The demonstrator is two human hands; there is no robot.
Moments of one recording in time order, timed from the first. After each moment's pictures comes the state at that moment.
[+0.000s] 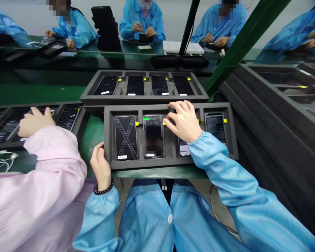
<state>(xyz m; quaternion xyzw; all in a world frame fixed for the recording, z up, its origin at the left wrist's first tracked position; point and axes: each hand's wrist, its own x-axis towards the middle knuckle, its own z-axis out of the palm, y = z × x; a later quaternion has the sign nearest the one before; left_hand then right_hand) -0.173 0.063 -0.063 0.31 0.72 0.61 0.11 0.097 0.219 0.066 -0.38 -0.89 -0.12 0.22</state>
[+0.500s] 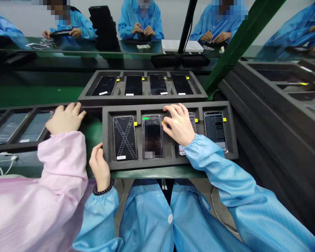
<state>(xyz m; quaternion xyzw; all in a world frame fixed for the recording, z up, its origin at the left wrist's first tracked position) -0.173 0.063 -0.064 0.30 0.73 0.60 0.10 0.091 0.213 0.046 -0.35 -0.89 -0.13 0.24</state>
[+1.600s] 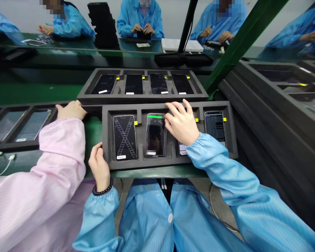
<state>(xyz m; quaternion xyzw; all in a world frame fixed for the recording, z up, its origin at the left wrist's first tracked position) -0.176 0.063 -0.071 0.30 0.73 0.61 0.10 0.090 0.211 0.058 -0.35 -0.89 -0.21 0.20</state>
